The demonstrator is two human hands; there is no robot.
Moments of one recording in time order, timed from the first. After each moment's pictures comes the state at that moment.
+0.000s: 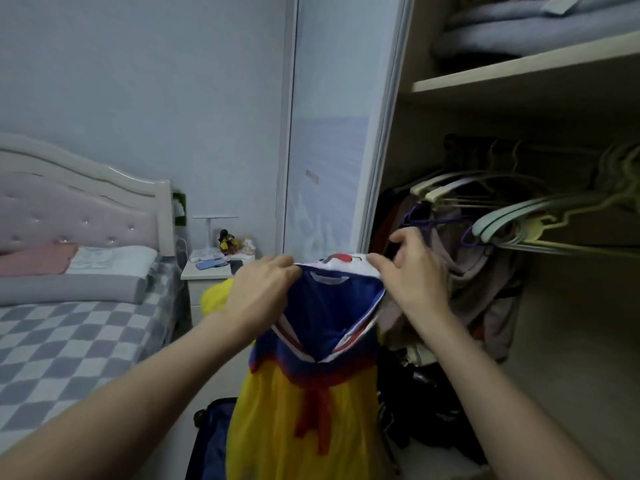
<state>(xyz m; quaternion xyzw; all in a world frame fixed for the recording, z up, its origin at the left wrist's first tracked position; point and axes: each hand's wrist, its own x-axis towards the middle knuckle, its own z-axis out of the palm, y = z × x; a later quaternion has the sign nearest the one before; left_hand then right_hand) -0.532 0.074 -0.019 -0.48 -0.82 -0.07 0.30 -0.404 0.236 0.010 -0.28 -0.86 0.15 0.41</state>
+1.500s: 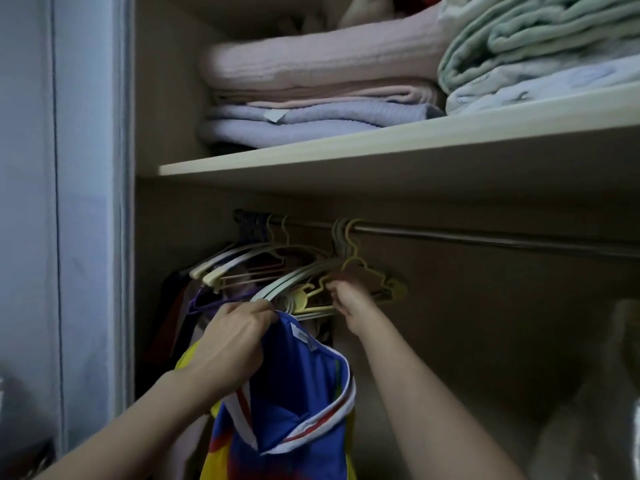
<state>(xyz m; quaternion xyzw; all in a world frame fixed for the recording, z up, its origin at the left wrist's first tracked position) -0.407 0.320 0.057 -0.69 -0.63 -0.23 0.28 -0.283 0.463 0.089 -0.41 -0.58 0.54 0.45</state>
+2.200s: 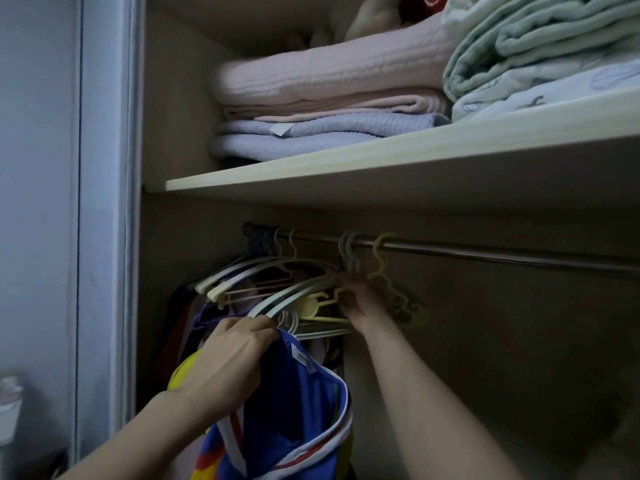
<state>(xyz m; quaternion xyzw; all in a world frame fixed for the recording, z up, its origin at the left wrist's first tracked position) -0.405 0.324 0.058 -0.68 -0.63 -0.23 0.28 -0.293 0.523 0.094 -0.25 -0.44 0.69 0.52</state>
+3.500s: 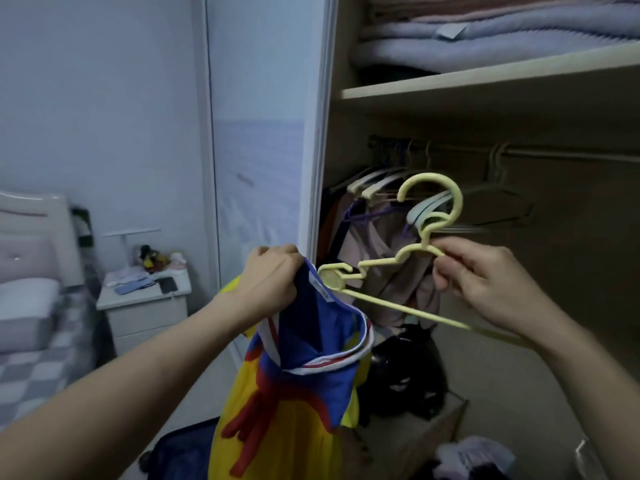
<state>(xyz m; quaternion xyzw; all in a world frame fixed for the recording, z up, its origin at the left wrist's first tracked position) -0.529 0.121 0.007 -0.59 -0.77 -0.13 0.21 -0.276 0.220 0.051 -0.16 -0.90 0.15 0.37</state>
